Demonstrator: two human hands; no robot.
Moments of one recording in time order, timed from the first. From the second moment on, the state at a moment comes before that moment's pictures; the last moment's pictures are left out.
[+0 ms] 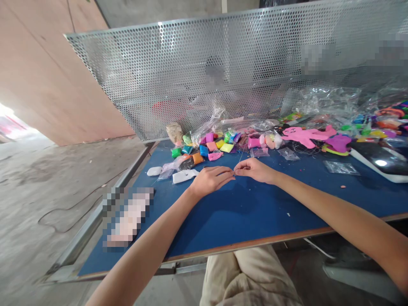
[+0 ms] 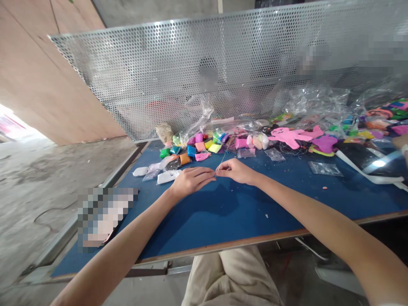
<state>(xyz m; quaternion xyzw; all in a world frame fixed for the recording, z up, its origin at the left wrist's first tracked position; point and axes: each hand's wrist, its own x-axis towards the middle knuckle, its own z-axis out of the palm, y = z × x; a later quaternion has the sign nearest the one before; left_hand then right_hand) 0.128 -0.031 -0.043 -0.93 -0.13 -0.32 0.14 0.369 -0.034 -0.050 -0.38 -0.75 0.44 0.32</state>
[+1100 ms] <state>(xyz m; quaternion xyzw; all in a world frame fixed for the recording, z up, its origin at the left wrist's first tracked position) 0.145 -0.043 -0.026 -0.79 -0.36 -0.32 -0.38 0.358 -0.056 -0.039 -0.37 -0.84 0.03 0.39</state>
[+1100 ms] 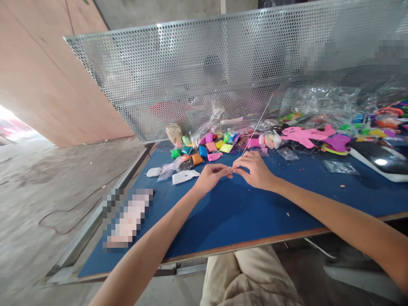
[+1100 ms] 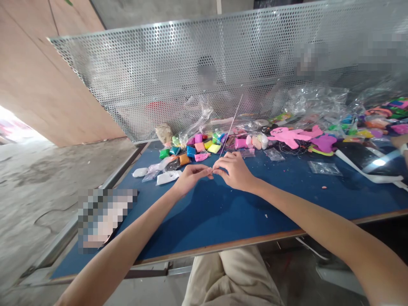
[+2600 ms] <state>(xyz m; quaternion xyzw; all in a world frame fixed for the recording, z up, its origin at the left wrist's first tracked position) 0.133 -0.039 -0.024 -0.89 -0.29 -0.34 0.04 0.361 -0.050 -0.034 -0.43 -0.76 0.29 0.38</state>
